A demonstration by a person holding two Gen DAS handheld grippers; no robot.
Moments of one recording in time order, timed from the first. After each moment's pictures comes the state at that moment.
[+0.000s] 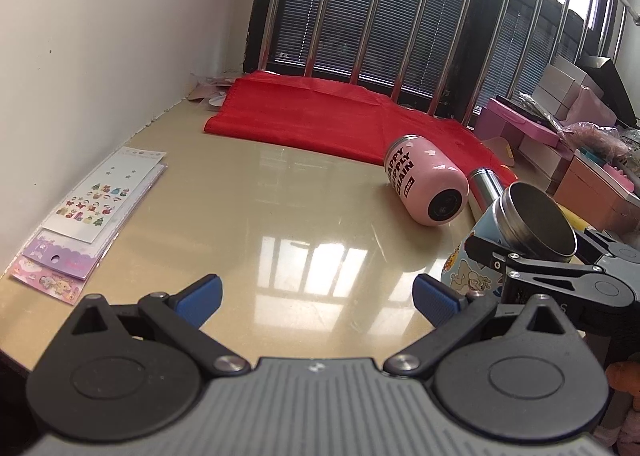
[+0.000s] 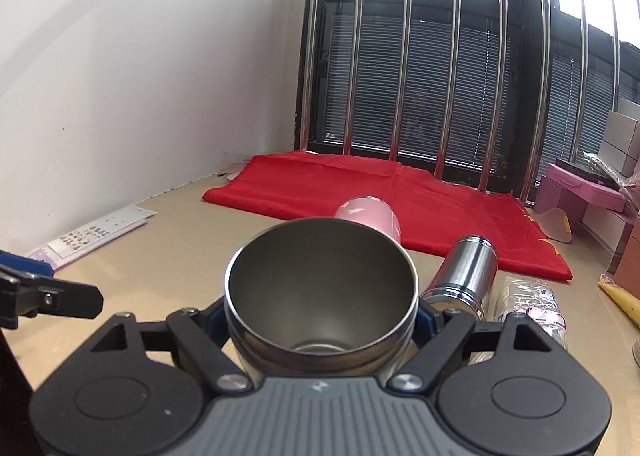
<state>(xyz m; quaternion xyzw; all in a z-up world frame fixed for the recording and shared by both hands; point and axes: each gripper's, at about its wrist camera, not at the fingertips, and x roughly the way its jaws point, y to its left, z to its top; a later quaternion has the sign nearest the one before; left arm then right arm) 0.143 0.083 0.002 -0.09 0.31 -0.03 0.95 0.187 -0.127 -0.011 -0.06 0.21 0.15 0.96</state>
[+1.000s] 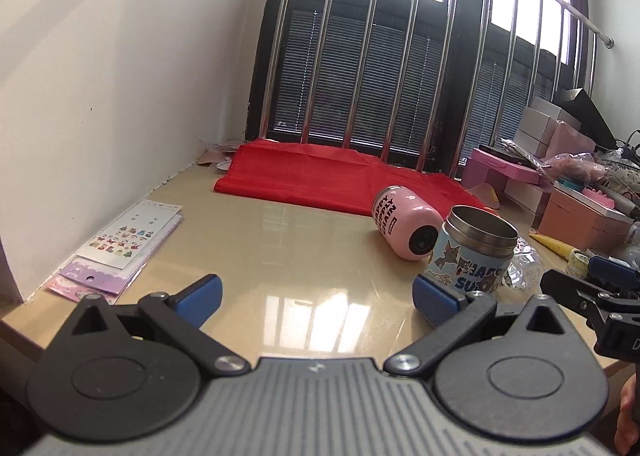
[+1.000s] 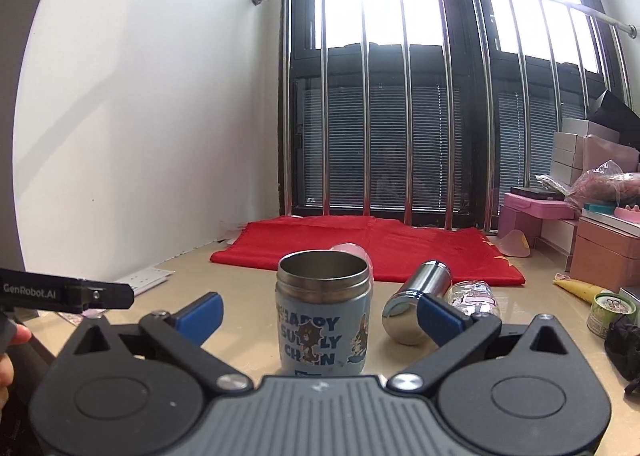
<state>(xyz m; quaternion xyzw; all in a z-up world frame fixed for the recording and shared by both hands) 0.064 0.070 0.014 -0.07 0.19 -0.02 0.98 0.064 -0.173 0.005 0.00 0.11 0.13 0.99</state>
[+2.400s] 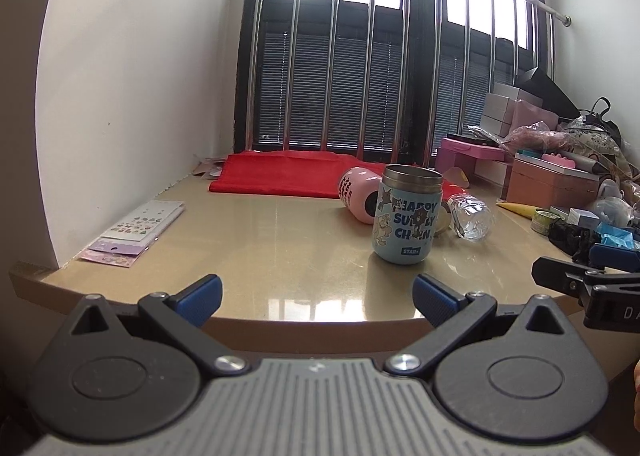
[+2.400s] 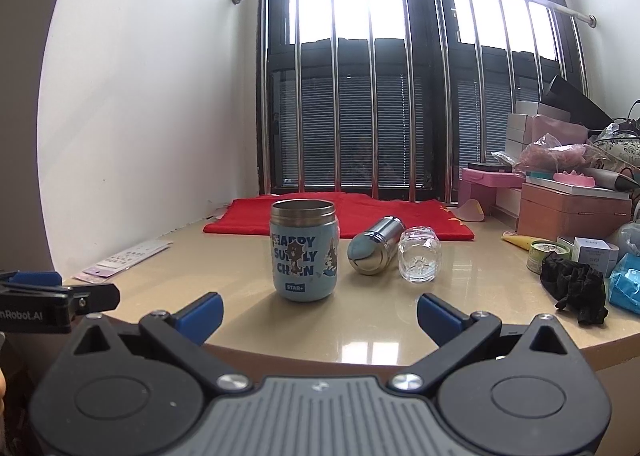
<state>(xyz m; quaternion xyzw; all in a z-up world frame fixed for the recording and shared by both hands) -0.047 0.037 -0.007 -0.02 0.16 -0.04 0.99 -0.047 -0.195 -0.013 0.01 0.13 0.09 0.99</state>
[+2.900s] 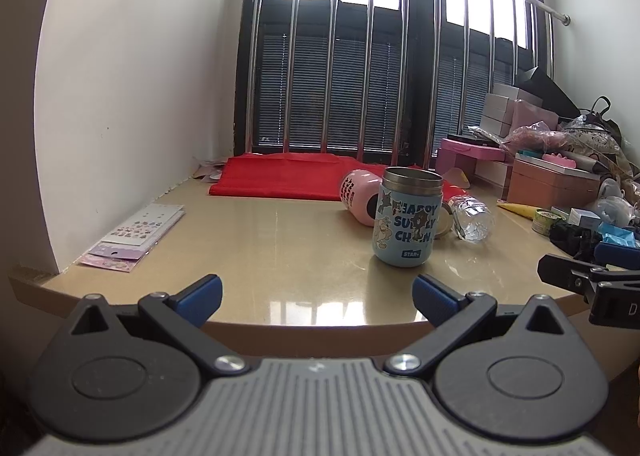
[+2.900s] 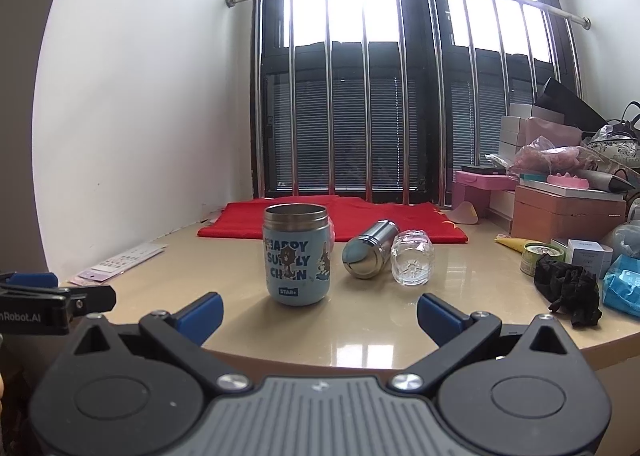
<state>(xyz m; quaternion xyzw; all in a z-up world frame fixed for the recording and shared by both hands) -0.045 0.036 -0.005 -0.02 0.16 -0.04 0.99 -0.049 -0.198 -0.010 0.01 0.13 0.08 0.99</state>
